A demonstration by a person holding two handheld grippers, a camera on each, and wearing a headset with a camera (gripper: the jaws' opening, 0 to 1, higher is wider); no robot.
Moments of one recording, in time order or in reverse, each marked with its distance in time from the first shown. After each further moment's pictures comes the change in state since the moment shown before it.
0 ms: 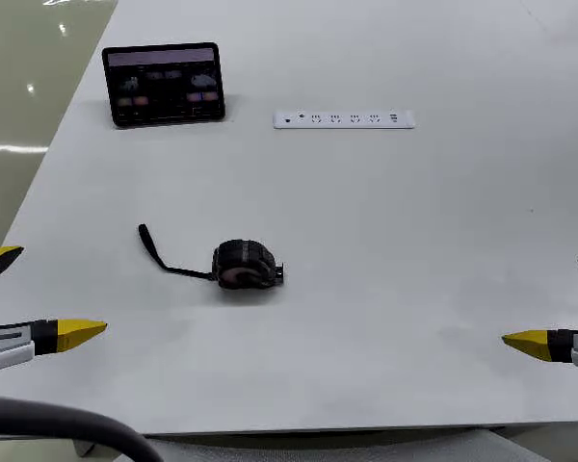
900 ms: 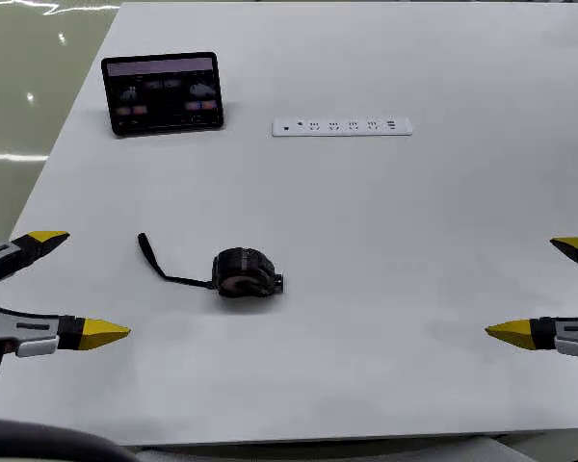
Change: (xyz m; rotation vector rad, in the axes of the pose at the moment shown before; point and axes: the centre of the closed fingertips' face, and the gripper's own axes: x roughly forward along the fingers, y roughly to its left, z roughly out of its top) left arm 0.043 -0.027 0.028 0.182 0.043 -0.204; right arm 0.027 0.013 0.041 -0.103 -0.056 0.094
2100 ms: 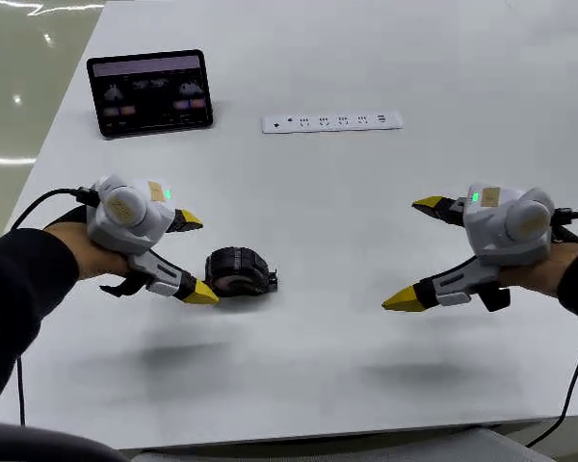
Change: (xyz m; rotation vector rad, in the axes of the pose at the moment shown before) left arm 0.146 -0.043 0.007 0.298 0.295 -0.319; right arm 0.117 0.064 0.056 -0.206 0.004 0.304
